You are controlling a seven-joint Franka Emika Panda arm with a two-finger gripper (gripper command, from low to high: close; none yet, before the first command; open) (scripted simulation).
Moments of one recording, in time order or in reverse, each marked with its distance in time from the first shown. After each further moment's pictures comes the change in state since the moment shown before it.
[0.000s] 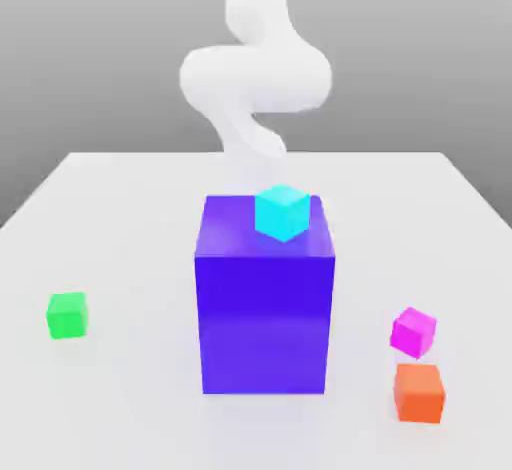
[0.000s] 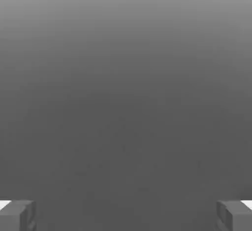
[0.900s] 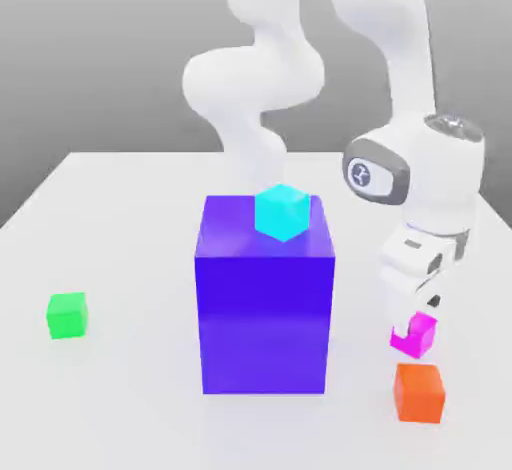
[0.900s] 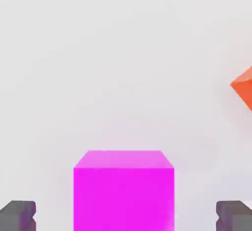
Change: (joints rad) arm 0.524 0.998 0.061 -0.424 -0.237 0.698 0.064
